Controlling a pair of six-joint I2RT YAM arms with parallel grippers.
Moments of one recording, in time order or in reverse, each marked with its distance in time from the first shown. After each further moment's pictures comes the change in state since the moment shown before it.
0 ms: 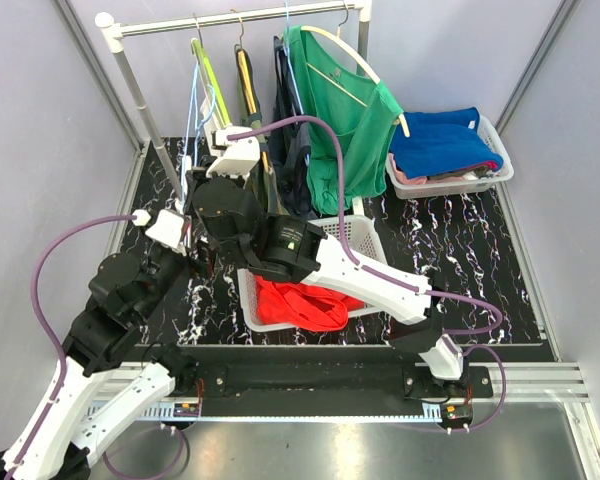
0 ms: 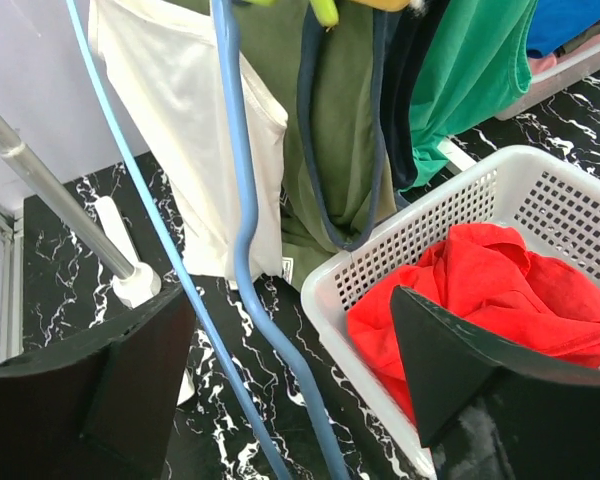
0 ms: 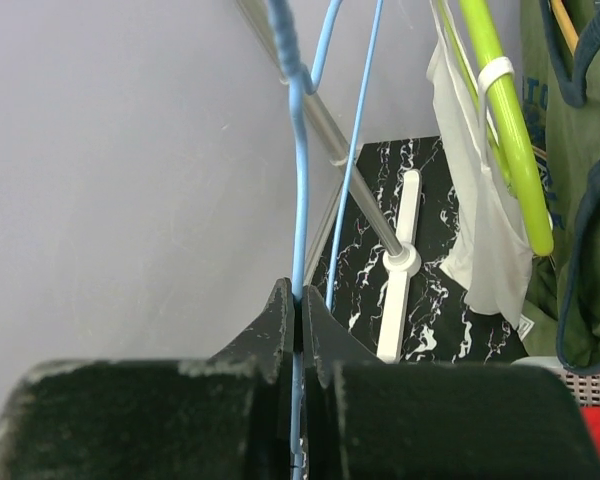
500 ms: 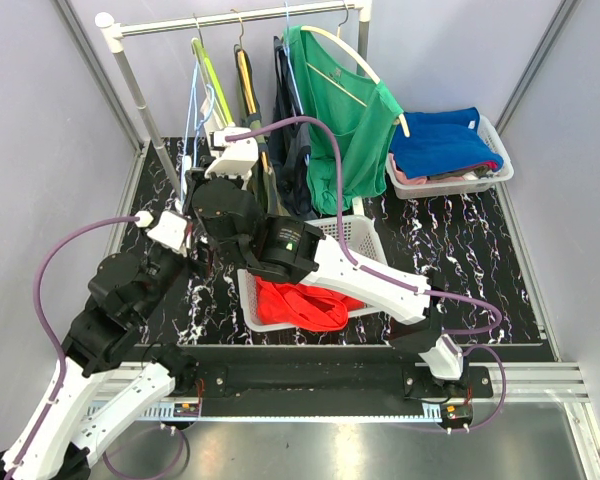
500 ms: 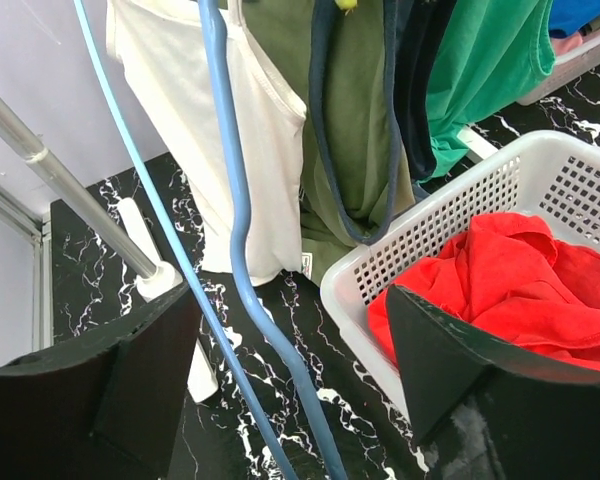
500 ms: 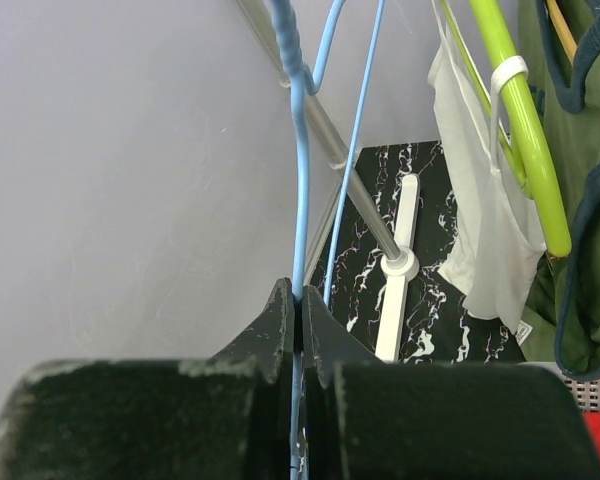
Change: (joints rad) left arm 0.000 0.000 0.000 -0.005 -0.021 0.060; right arm 0.000 0.000 -0.014 0.032 0.003 -0.022
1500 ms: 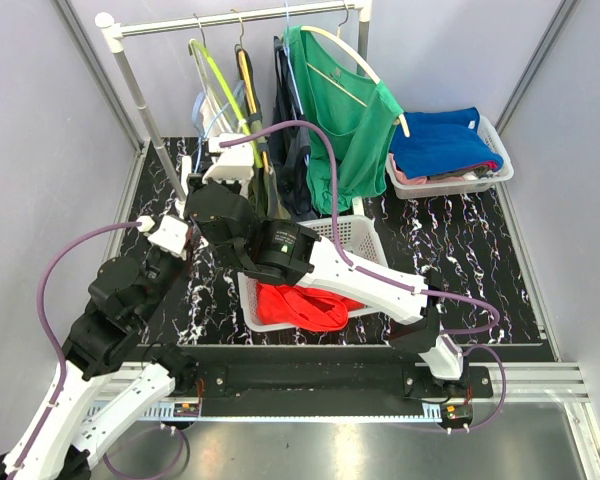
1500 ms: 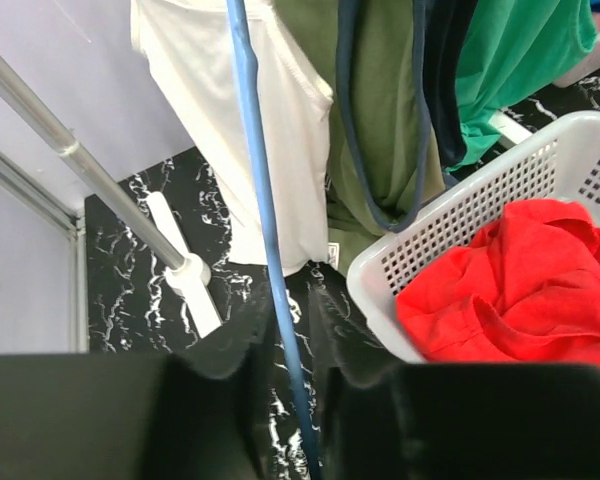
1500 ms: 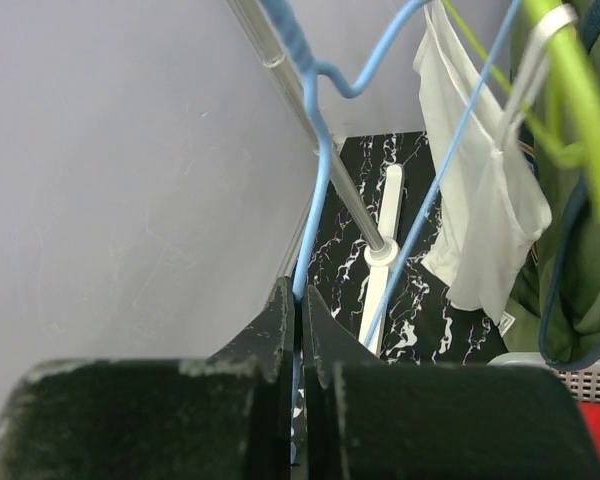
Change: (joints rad) left arm 0.002 -0.026 -0.017 -0.017 -0.040 0.056; right arm 0.001 0.000 -0.038 -0.005 0.010 -0.007
